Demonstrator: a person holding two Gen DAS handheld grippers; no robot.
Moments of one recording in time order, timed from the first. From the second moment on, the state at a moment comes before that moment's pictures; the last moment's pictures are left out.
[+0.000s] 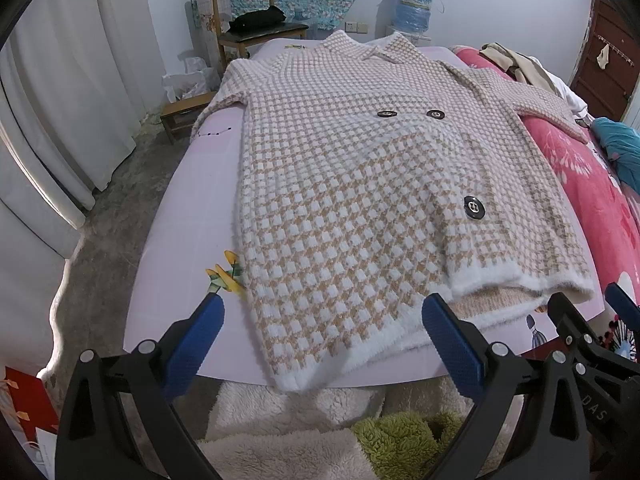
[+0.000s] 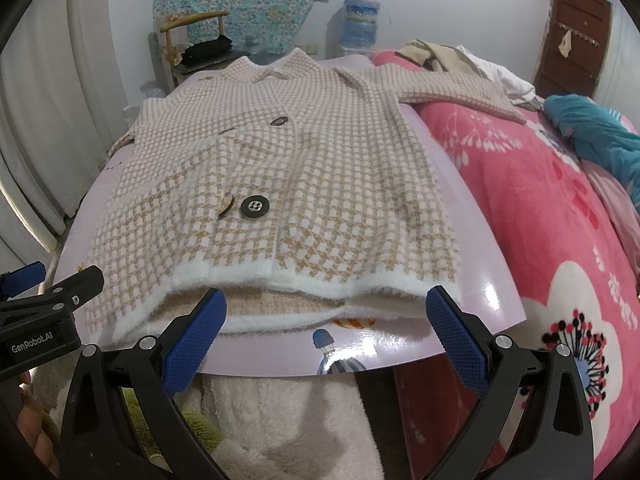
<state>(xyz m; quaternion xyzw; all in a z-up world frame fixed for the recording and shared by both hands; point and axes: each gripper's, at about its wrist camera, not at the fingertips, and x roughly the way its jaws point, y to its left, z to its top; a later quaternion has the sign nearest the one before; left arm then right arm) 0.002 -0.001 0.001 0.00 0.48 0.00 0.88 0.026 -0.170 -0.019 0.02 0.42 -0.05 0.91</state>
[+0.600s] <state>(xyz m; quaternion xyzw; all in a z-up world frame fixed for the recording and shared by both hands) 0.003 0.000 0.001 0.00 0.48 0.00 0.88 0.025 -0.171 -0.018 0.02 0.42 -0.05 0.91</state>
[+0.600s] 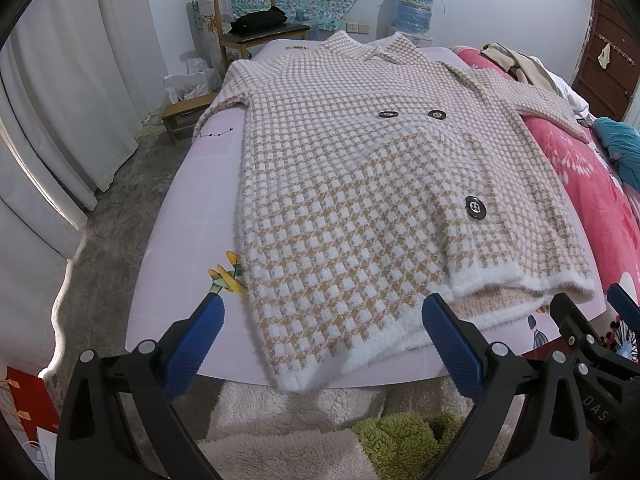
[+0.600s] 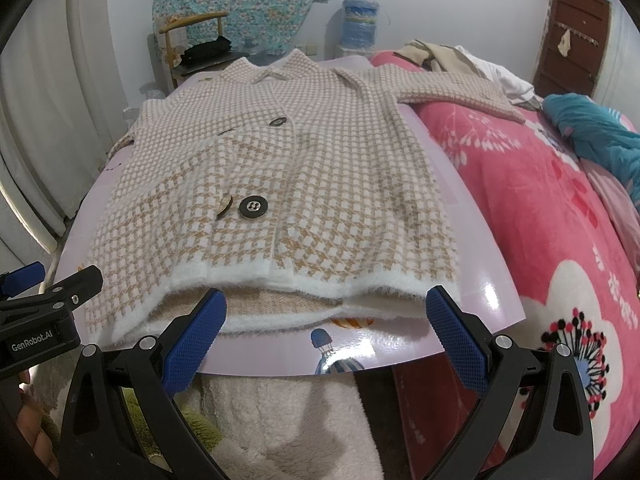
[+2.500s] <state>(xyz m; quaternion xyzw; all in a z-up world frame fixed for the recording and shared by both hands) 0.002 -0.001 0.001 0.00 0.48 0.00 0.88 0.026 -0.172 -0.019 0.02 0.41 -0.05 0.91</state>
